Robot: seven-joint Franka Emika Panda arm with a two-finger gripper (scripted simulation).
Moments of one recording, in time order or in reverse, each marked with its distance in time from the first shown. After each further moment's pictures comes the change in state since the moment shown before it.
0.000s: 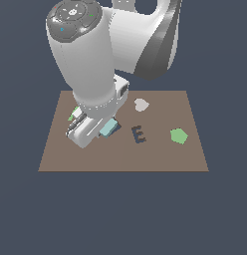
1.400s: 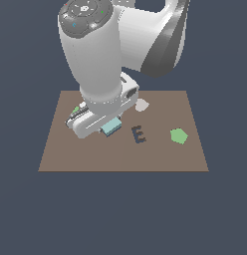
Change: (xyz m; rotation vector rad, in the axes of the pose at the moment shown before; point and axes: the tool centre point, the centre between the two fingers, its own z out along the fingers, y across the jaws) arm -0.005 0.015 0.000 -0.001 0.000 0.281
